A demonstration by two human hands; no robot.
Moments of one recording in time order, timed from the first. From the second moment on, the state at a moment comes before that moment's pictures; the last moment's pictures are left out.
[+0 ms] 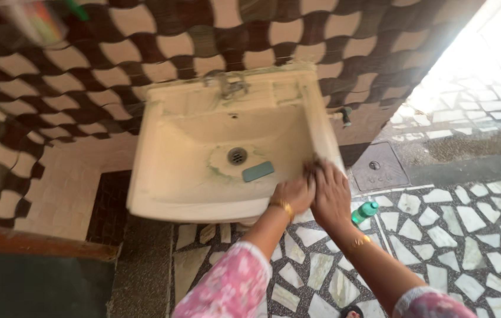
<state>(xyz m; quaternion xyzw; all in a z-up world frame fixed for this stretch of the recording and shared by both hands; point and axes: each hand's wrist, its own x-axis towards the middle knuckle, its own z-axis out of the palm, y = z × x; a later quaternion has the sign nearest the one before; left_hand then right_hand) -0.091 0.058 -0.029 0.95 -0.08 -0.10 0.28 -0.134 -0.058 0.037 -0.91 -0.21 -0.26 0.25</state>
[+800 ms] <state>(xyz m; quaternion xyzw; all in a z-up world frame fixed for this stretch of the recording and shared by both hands) -0.186 0.171 -0.029 0.91 -0.02 0.35 0.22 -0.146 0.029 -0.017 -0.87 -0.38 -0.23 0.22</state>
